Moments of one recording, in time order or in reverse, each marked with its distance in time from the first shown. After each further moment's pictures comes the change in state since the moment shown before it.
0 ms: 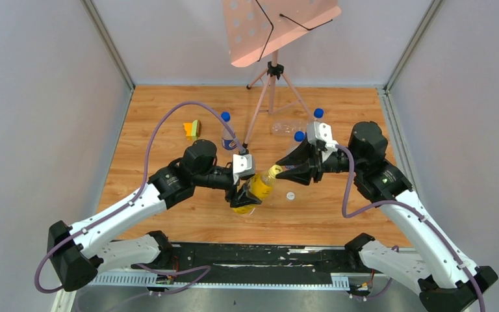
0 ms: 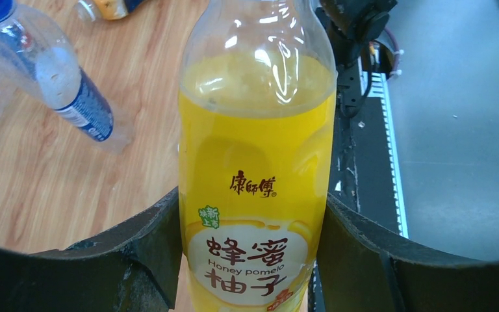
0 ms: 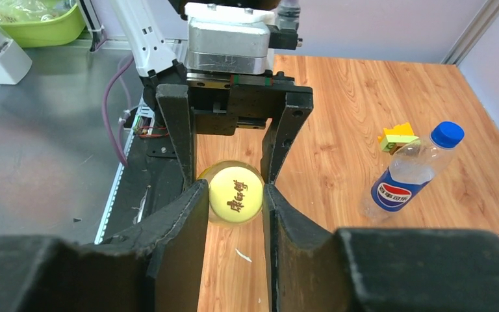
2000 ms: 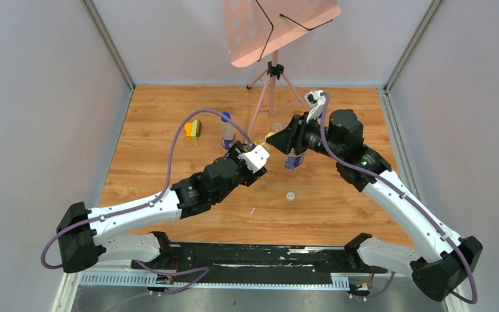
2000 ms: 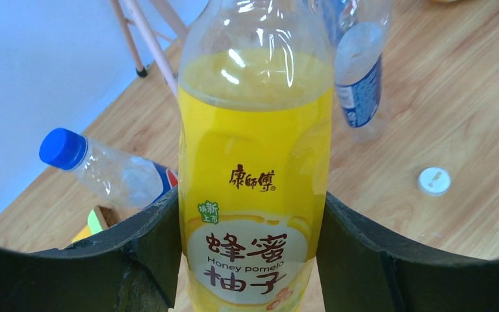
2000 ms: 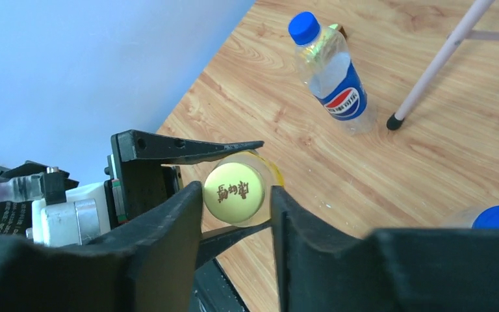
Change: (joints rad) left arm -0.232 0.103 -0.071 0.301 -1.148 0.068; right arm 0.035 0.206 0.073 0.029 0.649 0.708
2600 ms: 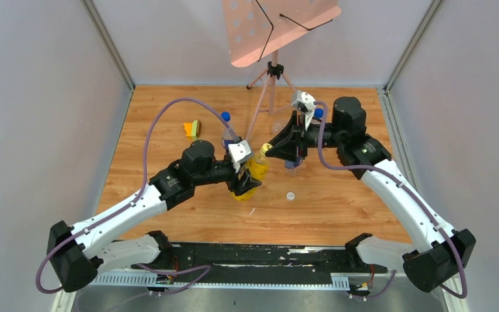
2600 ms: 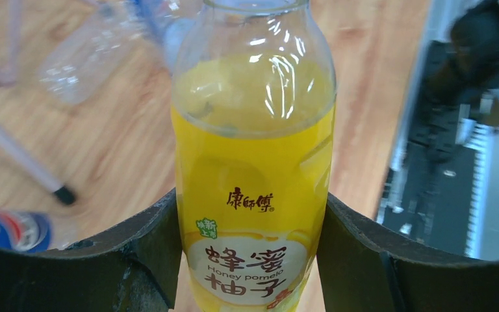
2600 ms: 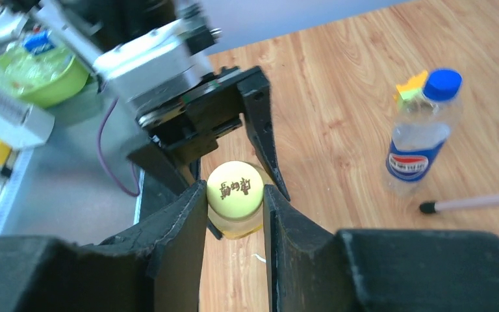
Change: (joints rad) left arm 0.266 -0.108 0.035 -0.196 0.911 -0.192; right arm -0.098 0.062 0.078 0.000 -0.673 -0.517
